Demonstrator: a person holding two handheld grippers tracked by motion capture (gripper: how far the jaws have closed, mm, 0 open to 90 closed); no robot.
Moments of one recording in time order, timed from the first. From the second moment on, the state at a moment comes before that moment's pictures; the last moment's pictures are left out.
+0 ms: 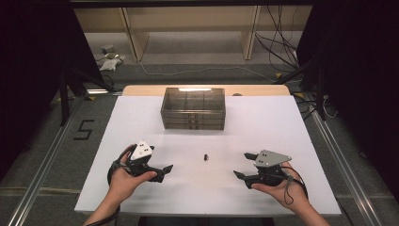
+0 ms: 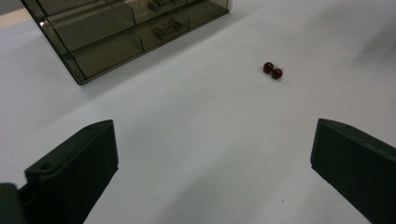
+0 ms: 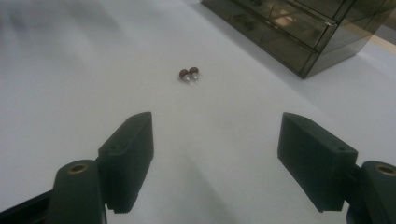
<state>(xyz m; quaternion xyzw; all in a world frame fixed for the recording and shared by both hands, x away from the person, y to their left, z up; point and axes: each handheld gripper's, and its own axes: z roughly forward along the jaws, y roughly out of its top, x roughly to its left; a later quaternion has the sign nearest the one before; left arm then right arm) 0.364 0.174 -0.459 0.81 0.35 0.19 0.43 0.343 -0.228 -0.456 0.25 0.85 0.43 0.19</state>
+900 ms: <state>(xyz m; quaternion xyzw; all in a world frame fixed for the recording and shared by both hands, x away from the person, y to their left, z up) 0.459 0.056 -0.481 0.84 0.11 0.50 0.19 0.346 -0.262 -0.453 0.31 0.81 0.47 0.16</state>
